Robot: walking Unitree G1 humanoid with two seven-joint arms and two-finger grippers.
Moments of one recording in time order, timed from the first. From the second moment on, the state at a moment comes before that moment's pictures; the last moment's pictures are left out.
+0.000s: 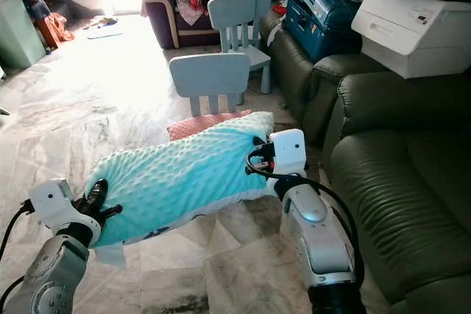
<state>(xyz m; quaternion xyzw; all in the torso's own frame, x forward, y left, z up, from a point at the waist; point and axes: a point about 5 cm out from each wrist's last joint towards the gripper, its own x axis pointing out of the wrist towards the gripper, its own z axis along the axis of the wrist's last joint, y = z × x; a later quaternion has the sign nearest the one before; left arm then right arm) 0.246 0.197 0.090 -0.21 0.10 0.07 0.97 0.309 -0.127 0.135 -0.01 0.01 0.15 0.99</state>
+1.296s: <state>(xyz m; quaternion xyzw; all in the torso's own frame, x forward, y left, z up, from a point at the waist) 0.248 0.197 0.092 -0.23 0.09 0.07 0.97 0.309 -0.128 0.134 -0.01 0.01 0.15 0.99</state>
